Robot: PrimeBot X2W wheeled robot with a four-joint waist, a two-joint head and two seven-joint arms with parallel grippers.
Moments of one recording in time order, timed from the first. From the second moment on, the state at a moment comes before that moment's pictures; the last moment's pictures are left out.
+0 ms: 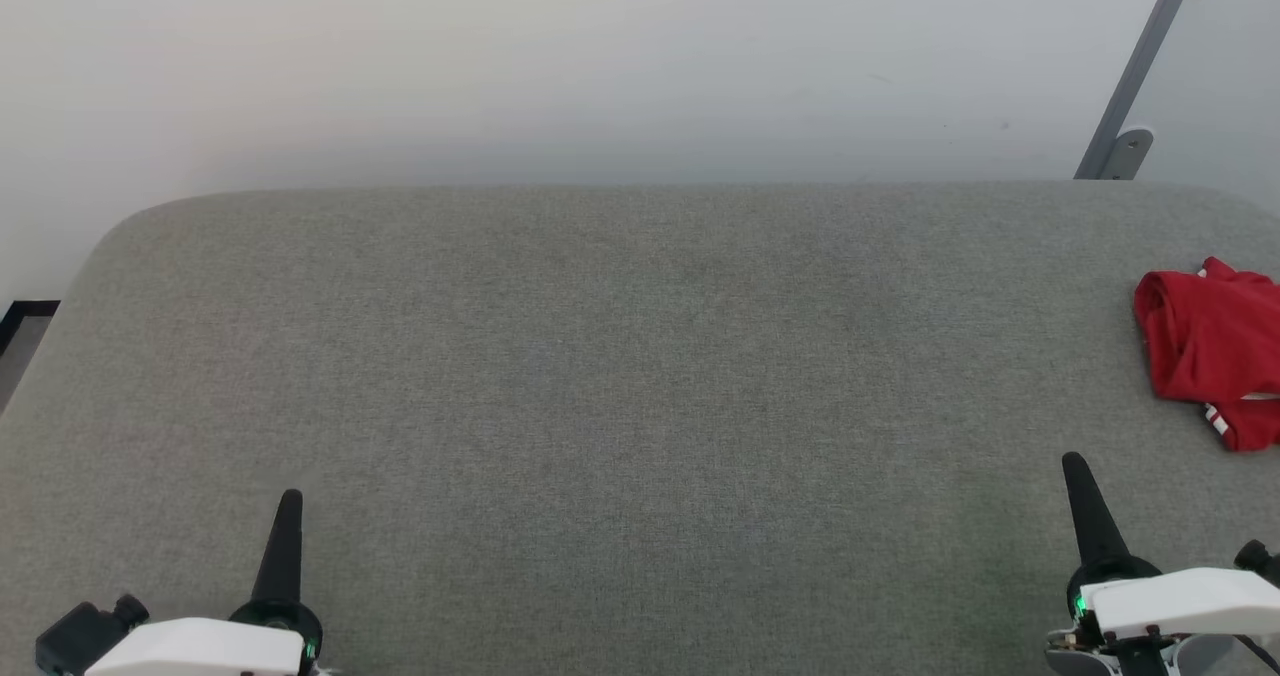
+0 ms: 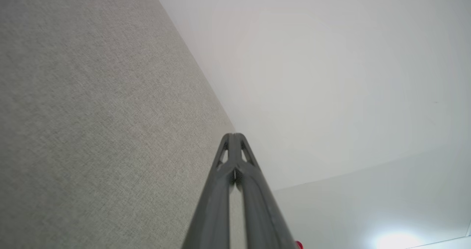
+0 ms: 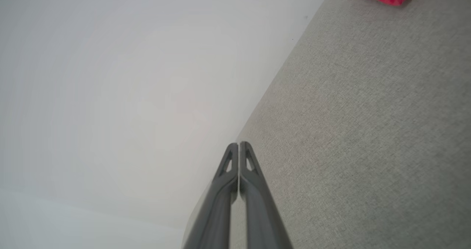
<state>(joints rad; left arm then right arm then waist) 0.03 0.11 0.07 0.20 -1.21 -0.13 -0.02 0.00 -0.07 -0.10 0.23 1.19 0.13 -0.01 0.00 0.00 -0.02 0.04</state>
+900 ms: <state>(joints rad) -0.04 0.08 0.09 0.22 -1.43 -0.13 0.04 -0.05 -0.06 -0.11 0.23 1.41 0.13 0.05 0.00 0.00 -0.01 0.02</state>
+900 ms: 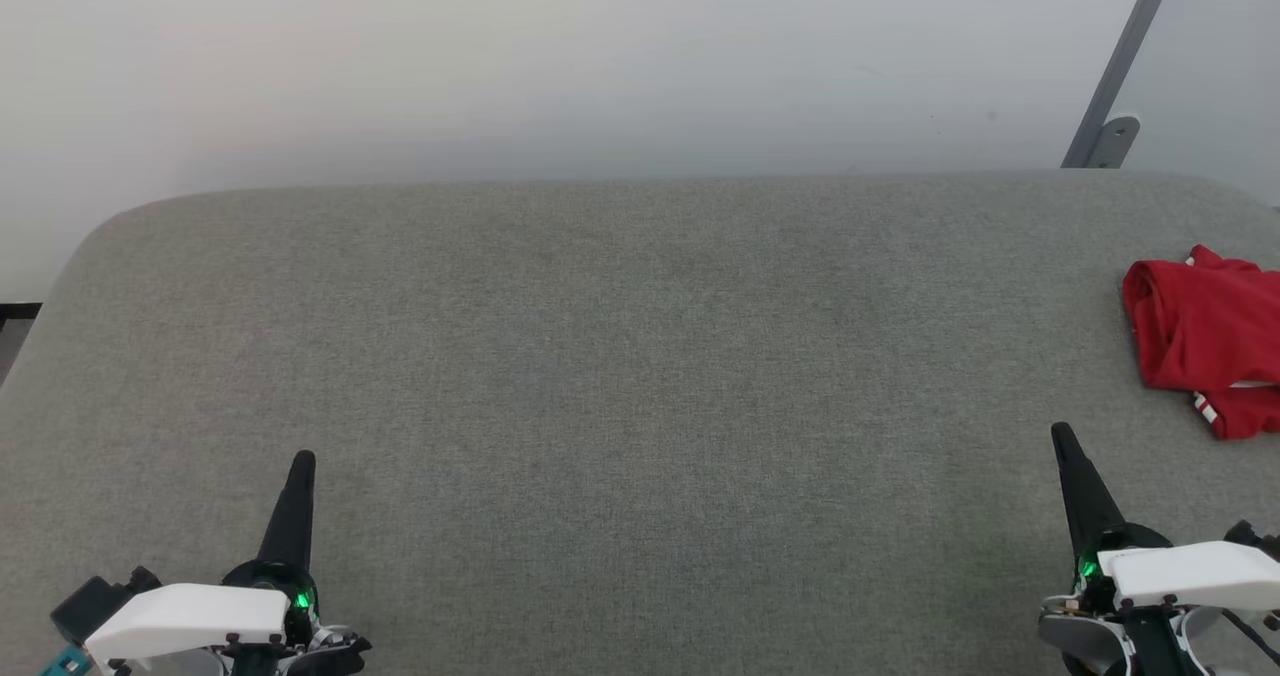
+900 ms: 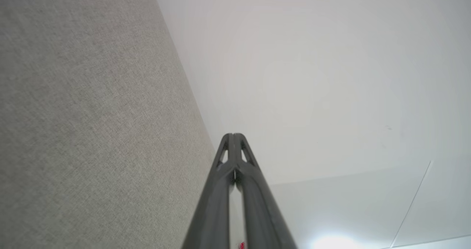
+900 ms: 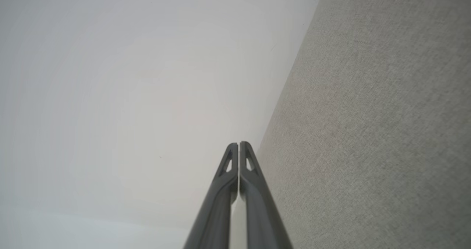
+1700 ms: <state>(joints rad) -0.09 0.06 0.10 0.24 -1.57 -0.13 0.09 -0.09 -0.05 -0.11 0.24 1.56 0.13 0.10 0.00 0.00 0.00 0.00</state>
